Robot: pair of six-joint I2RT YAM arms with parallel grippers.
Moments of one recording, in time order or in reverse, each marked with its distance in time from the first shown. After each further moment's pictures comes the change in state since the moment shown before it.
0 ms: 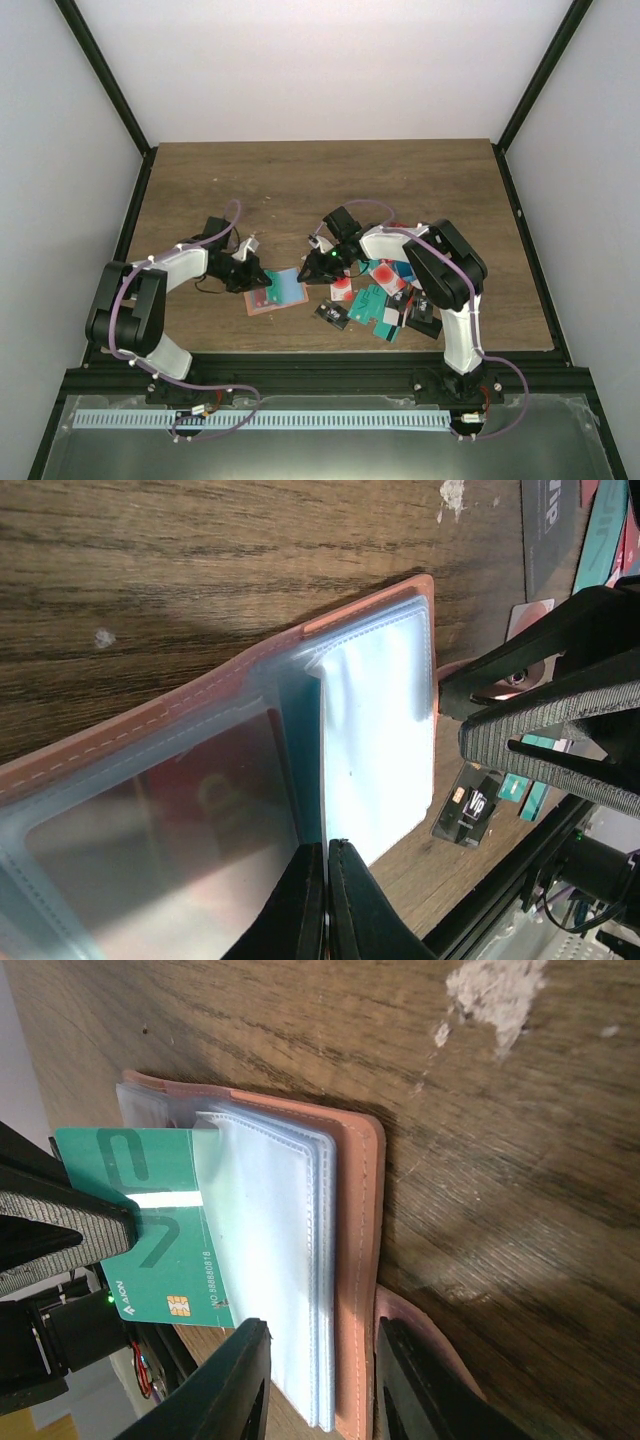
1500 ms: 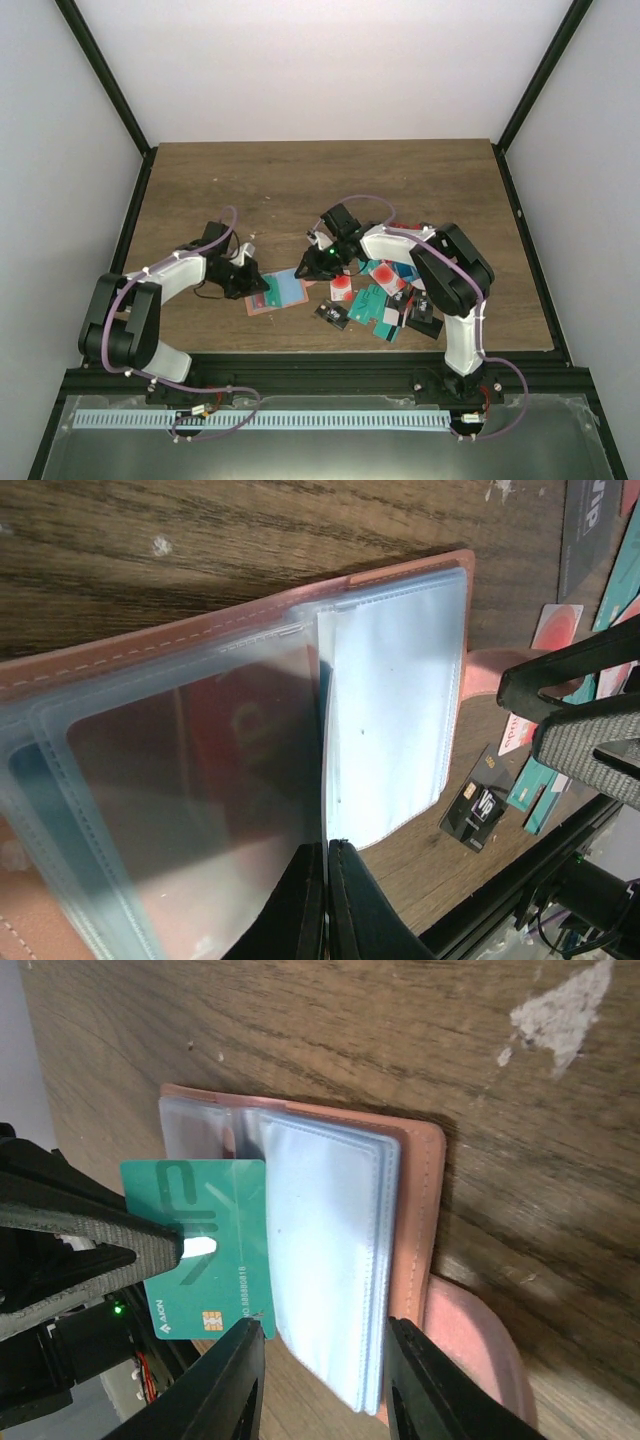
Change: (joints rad) left arm -0.023 -0.081 -0.048 -0.016 -0.058 -0.112; right arm 0.022 -0.069 0.005 -0.017 0.052 0.028
